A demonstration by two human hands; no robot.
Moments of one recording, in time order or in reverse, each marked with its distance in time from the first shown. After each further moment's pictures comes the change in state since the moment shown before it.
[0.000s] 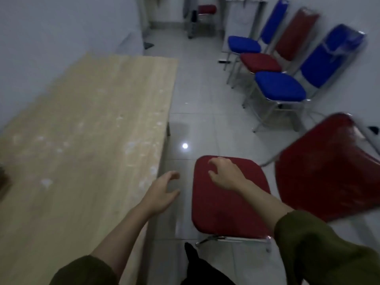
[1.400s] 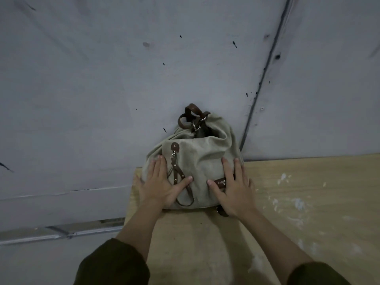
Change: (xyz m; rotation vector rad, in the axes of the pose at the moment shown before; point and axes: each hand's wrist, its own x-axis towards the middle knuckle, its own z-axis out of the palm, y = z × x) left_hand -0.192 -0.291 -0.298 0.045 0.976 -1.481; right_hand 0.166 -0.542 0.249 -0.017 -0.339 -1.171
